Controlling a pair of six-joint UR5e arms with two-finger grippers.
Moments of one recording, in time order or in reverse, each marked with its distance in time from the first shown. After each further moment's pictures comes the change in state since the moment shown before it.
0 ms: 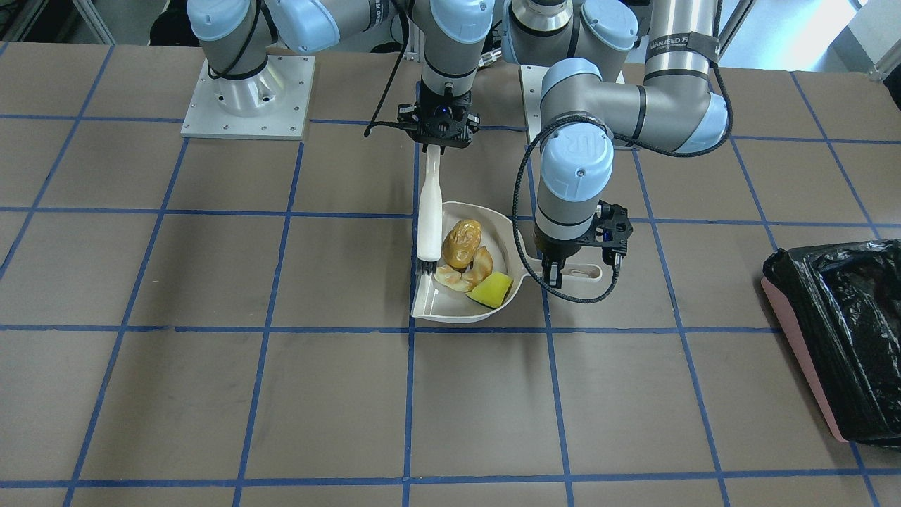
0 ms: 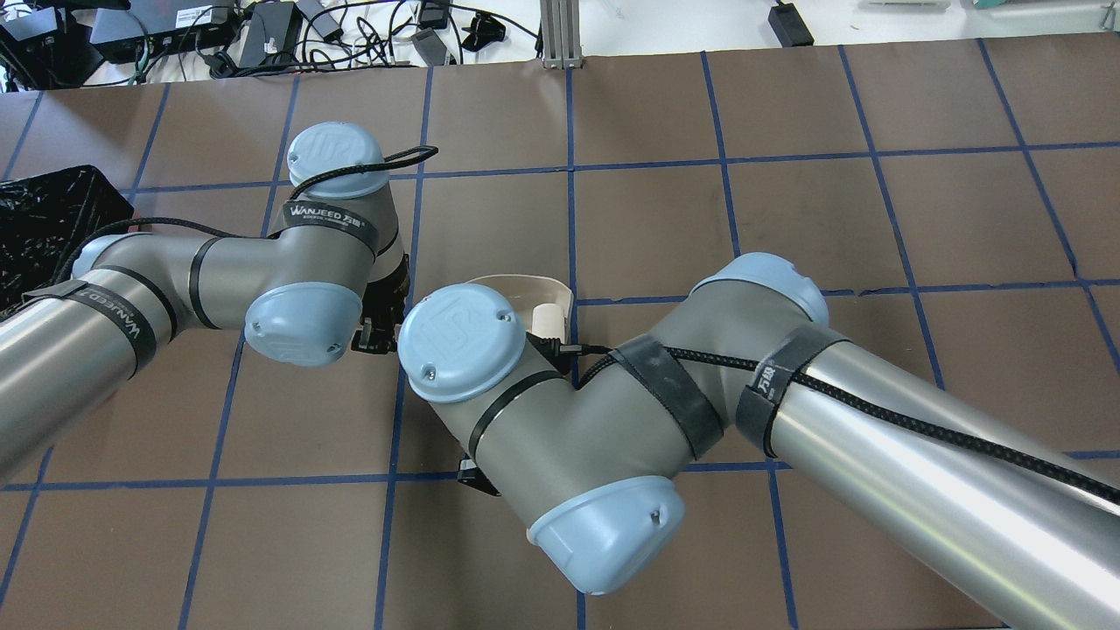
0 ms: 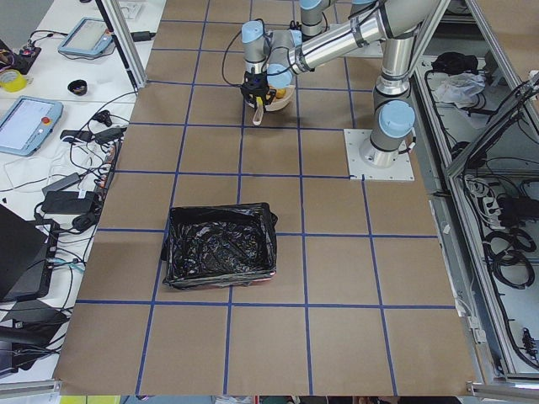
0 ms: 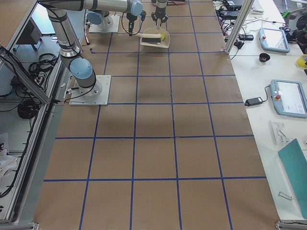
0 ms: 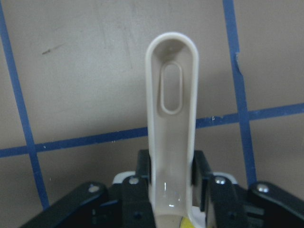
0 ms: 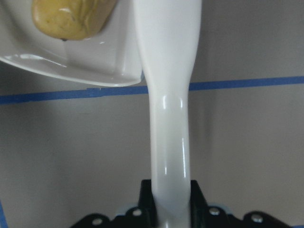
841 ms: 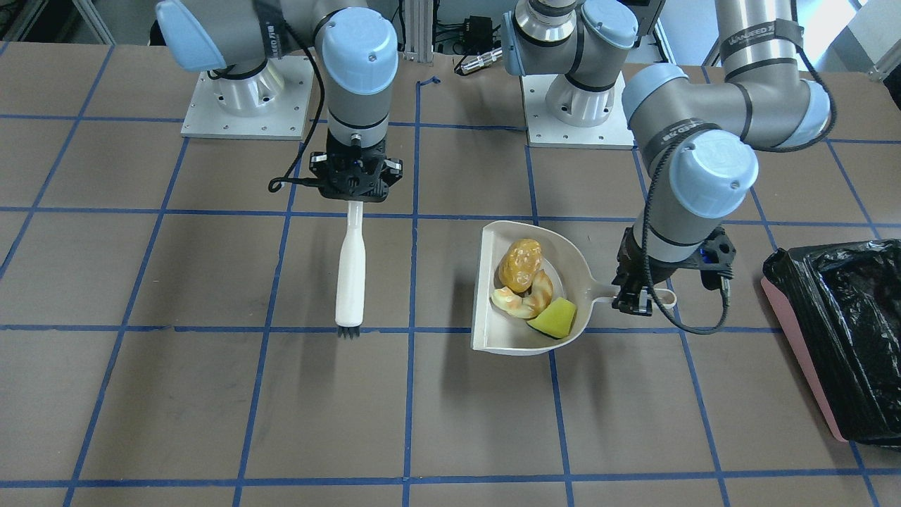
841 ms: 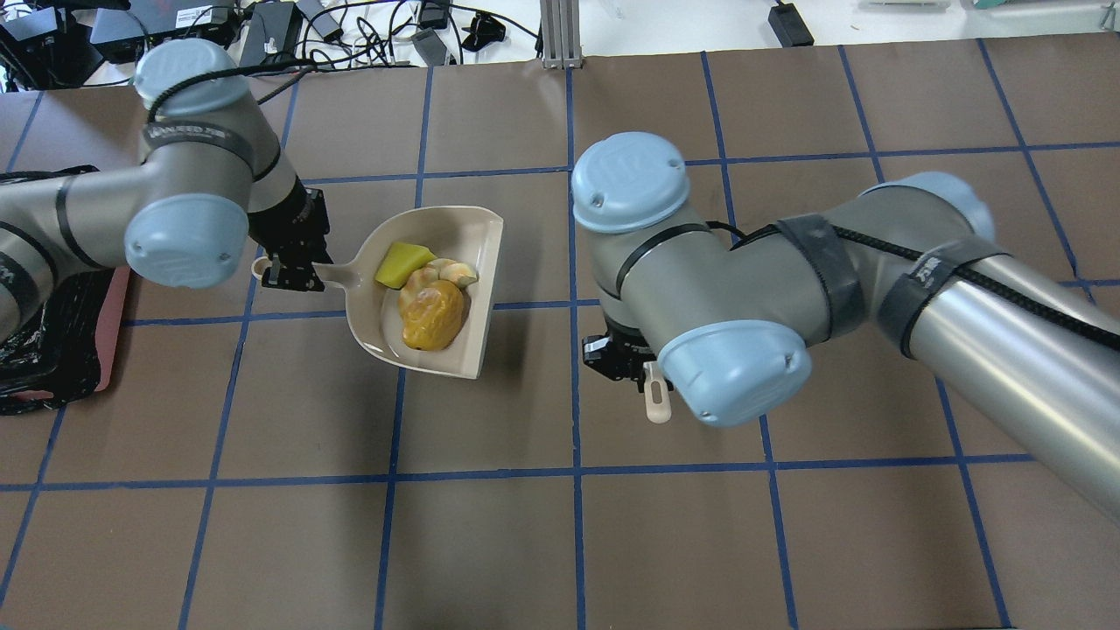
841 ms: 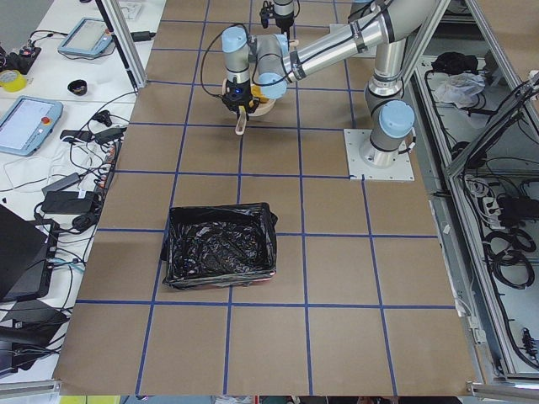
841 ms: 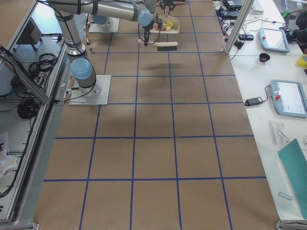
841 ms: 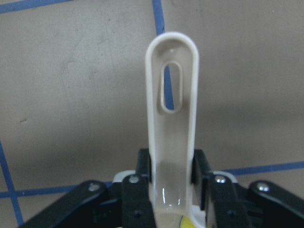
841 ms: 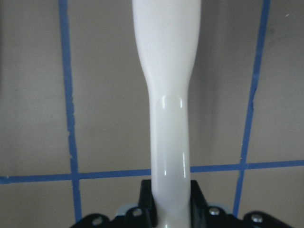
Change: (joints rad) left arm 0.230 -0.007 0.158 -0.080 -0.070 0.182; right arm -0.353 -0.031 0.000 0.005 -0.085 -0.388
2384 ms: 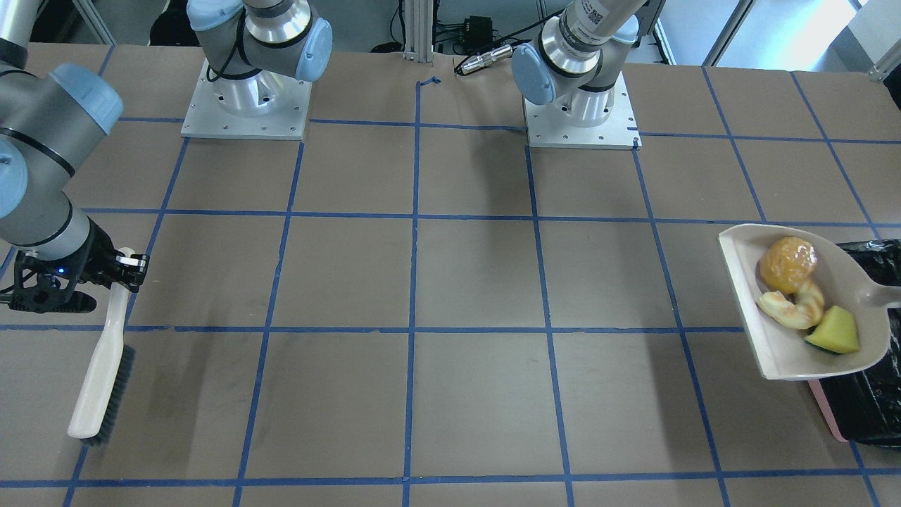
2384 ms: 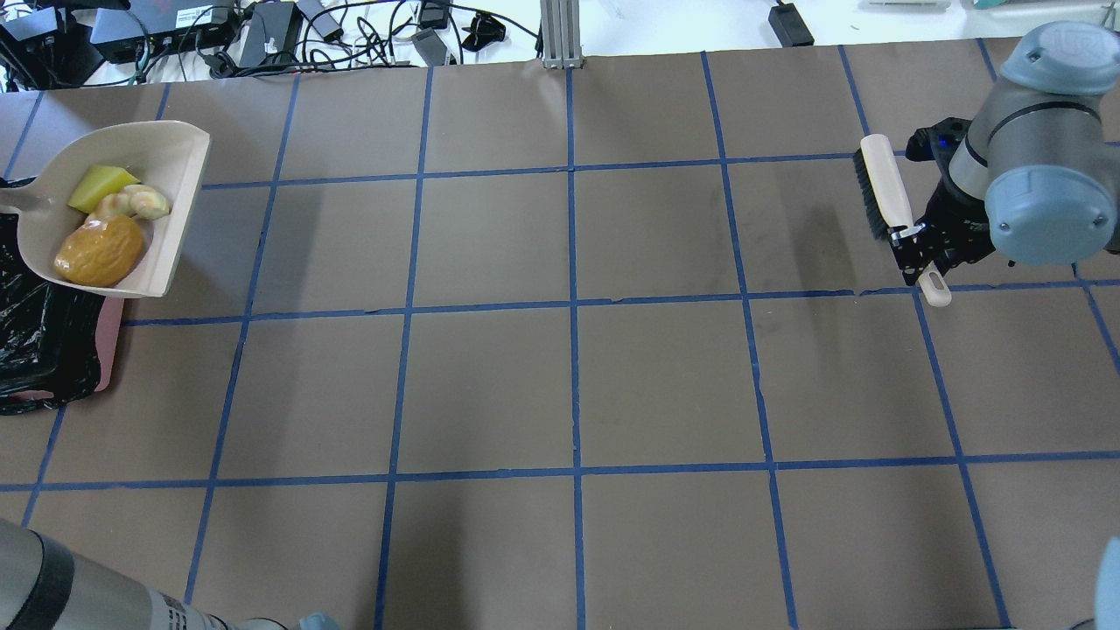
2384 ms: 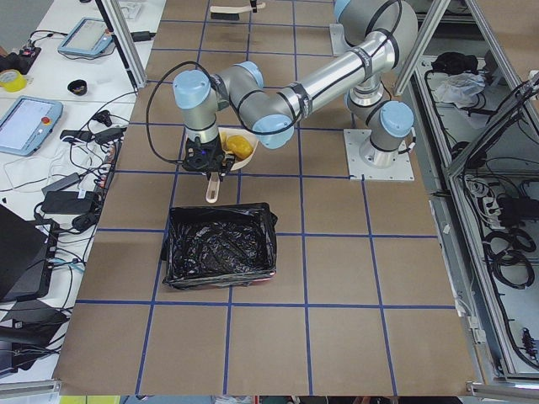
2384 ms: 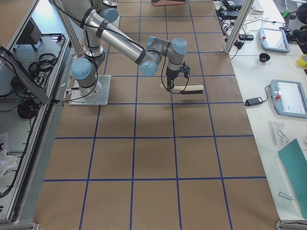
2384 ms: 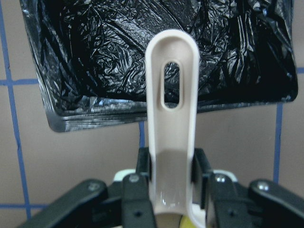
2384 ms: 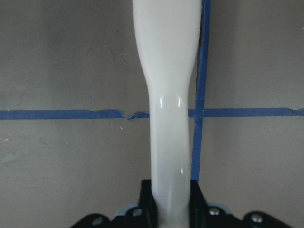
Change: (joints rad) left arm 0.484 -0.190 0.524 -0.289 0.046 0.388; right arm -0.664 0.159 -0.001 -0.246 -0.031 -0.675
